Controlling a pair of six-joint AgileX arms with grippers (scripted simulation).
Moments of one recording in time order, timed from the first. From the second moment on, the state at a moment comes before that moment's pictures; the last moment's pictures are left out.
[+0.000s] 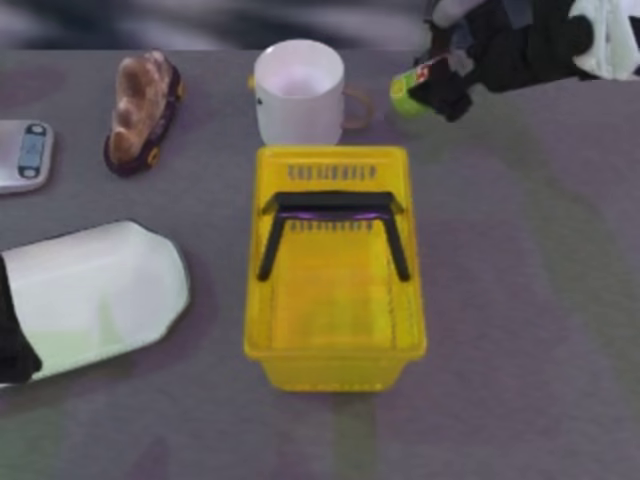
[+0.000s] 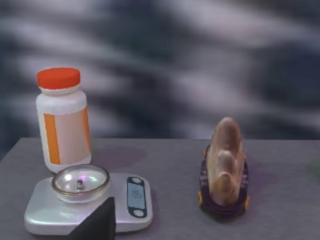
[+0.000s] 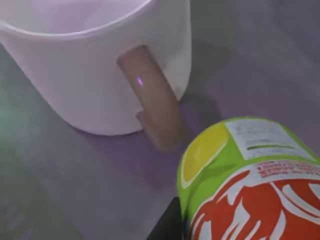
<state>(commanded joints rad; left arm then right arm) 0.00 0.00 0.00 0.00 0.00 0.00 0.20 2.40 1.89 -0.31 -0.51 -0.35</state>
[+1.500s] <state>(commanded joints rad) 0.00 0.00 0.00 0.00 0.00 0.00 0.33 2.21 1.27 0.96 -1.12 0.03</state>
